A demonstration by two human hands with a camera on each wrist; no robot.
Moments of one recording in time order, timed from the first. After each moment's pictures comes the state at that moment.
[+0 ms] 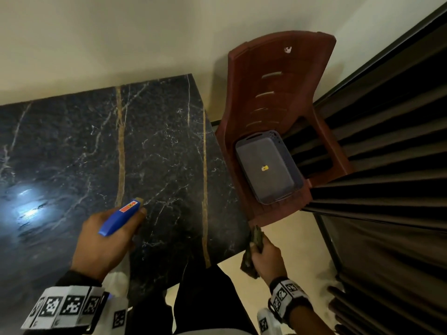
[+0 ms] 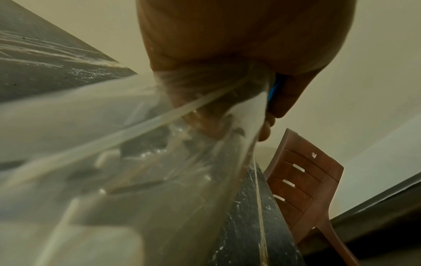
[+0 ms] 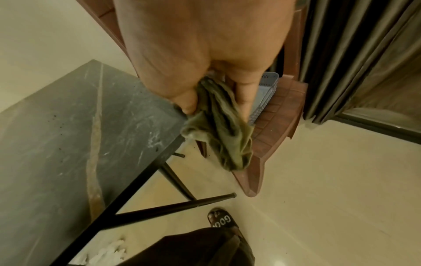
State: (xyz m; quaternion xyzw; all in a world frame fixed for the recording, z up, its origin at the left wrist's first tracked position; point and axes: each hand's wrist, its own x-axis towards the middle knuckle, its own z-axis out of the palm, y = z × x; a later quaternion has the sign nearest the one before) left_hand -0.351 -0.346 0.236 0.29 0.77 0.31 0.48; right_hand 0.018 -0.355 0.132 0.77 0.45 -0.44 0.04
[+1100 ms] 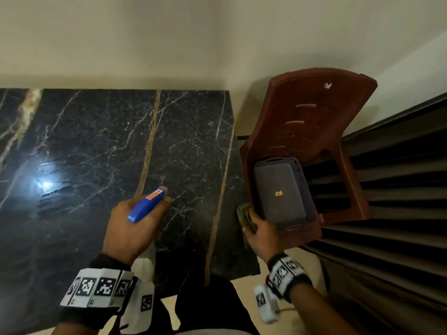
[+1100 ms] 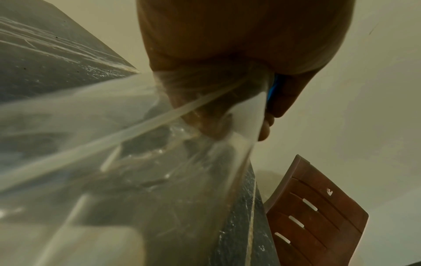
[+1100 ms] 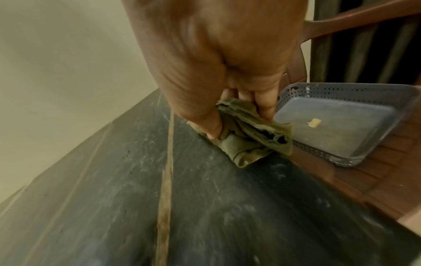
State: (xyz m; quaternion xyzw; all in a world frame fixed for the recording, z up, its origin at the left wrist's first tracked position) left_hand -0.334 -0.322 0.241 0.23 0.76 0.41 0.46; right_hand -0.037 -0.238 0.143 0.66 0.61 -0.42 0.10
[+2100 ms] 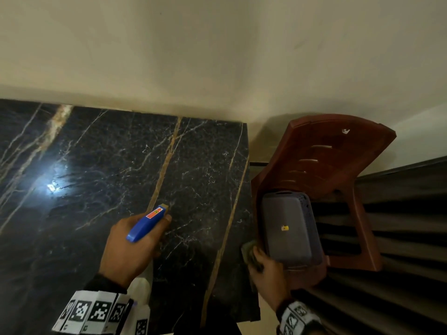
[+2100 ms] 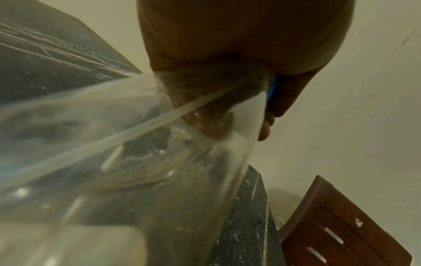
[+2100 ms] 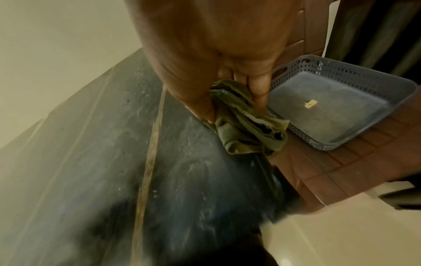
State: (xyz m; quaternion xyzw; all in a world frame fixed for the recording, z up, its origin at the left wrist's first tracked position) left_hand -0.358 -0.305 0.237 0.19 0.77 0.42 0.44; right_hand -0.029 -0.220 0.126 0.60 0.67 -0.41 0.11
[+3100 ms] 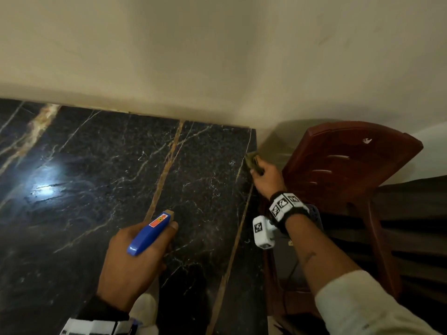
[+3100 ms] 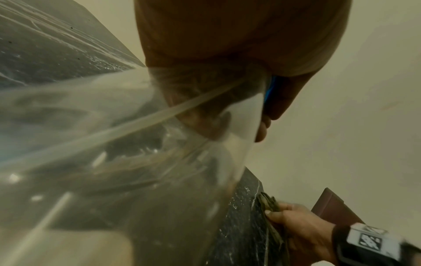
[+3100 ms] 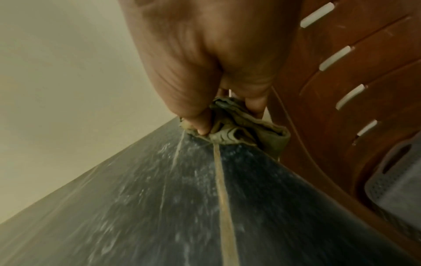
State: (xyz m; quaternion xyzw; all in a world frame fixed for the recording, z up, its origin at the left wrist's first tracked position) left_hand -0.361 -0.273 0.216 0.11 0.74 0.45 0.48; right_hand -0.177 0.019 0.103 0.61 0.70 -0.37 -0.02
